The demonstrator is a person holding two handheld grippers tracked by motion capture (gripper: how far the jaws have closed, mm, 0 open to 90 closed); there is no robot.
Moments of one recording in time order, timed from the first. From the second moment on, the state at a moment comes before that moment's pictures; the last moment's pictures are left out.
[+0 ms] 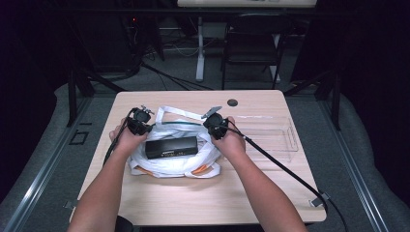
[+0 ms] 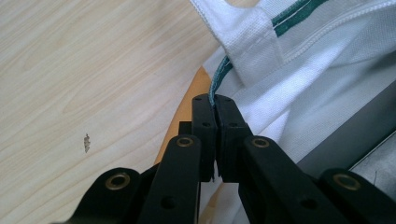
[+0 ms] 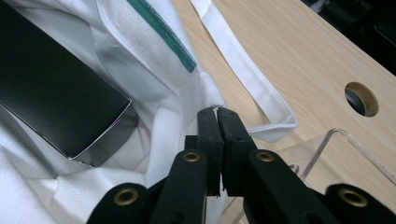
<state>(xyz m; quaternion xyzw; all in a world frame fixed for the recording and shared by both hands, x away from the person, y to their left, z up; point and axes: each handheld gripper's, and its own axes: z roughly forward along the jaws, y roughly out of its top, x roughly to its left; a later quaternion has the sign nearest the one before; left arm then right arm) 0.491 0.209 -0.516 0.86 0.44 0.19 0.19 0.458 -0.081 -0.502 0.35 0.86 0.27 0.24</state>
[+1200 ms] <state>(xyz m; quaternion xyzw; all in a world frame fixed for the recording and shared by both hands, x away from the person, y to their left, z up) 0.452 0.223 -0.462 0.85 0.40 0.19 0.30 0.435 -0.080 -0.489 0.32 0.87 0.29 0.23</state>
